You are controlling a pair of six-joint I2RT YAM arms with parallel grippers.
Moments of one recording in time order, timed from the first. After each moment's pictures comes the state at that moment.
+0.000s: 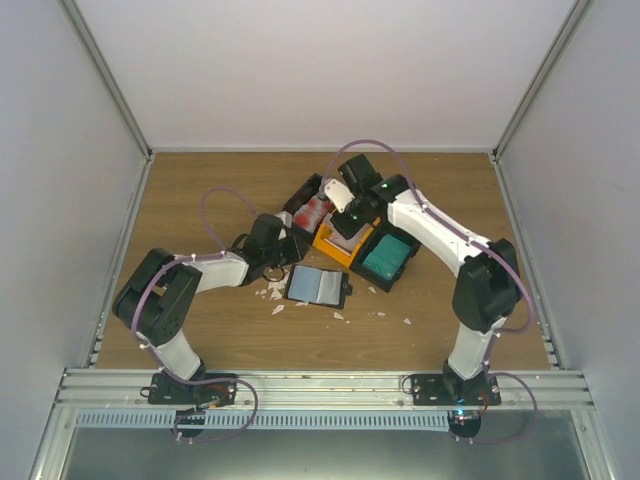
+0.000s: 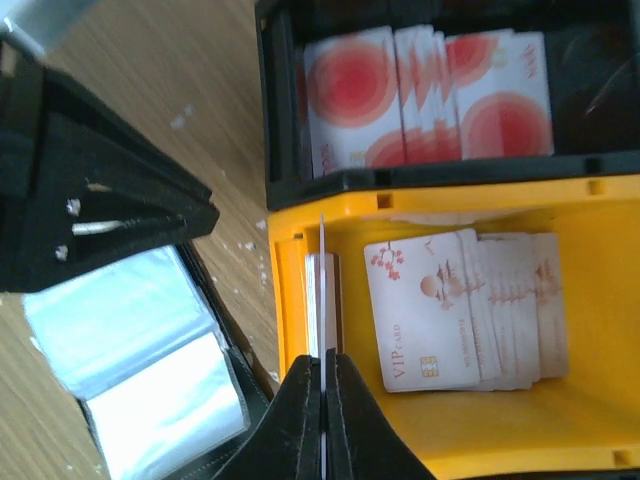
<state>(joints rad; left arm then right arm) -0.51 1.70 0.78 0.22 0.21 -0.72 0.59 1.83 1.60 -0.86 -0.15 -0.27</state>
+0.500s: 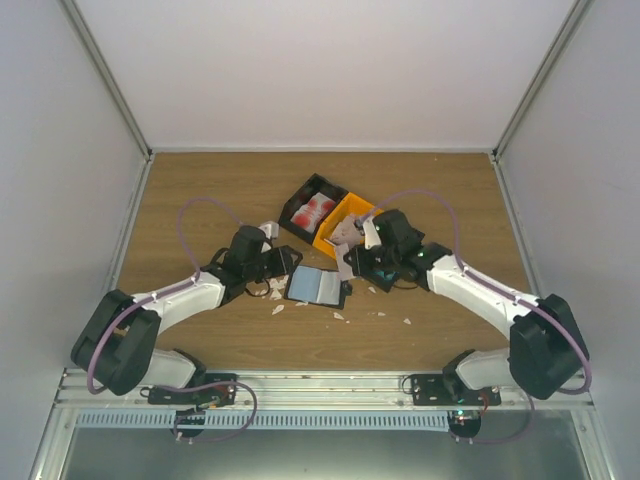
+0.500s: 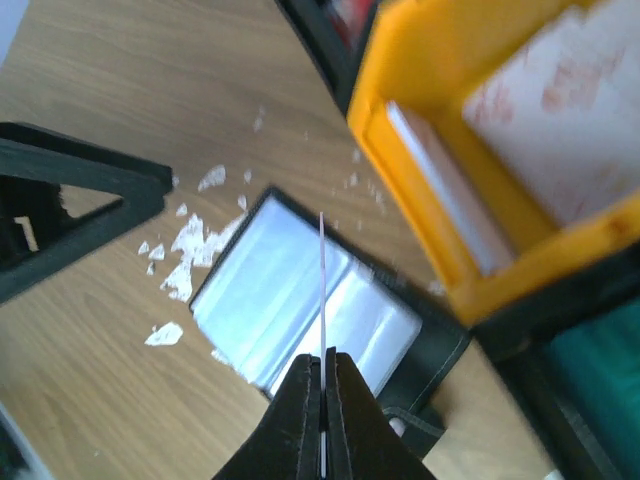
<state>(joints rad) -0.51 1.38 0.62 0.12 0.22 -0.72 0.59 1.37 0.95 -0.39 -0.26 0.29</state>
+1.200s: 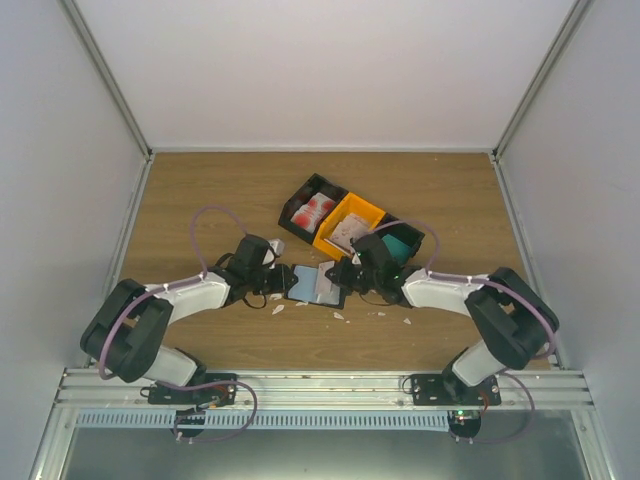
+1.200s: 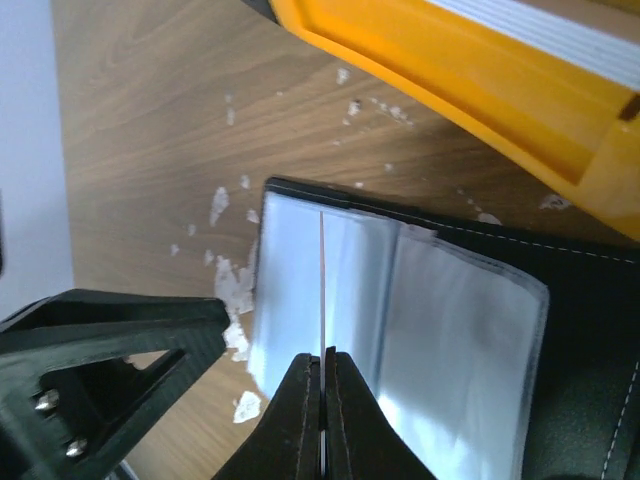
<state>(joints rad) -0.51 1.43 0.58 -0.01 0.33 -0.62 0.71 1.52 0.67 0.15 -0.26 0.99</state>
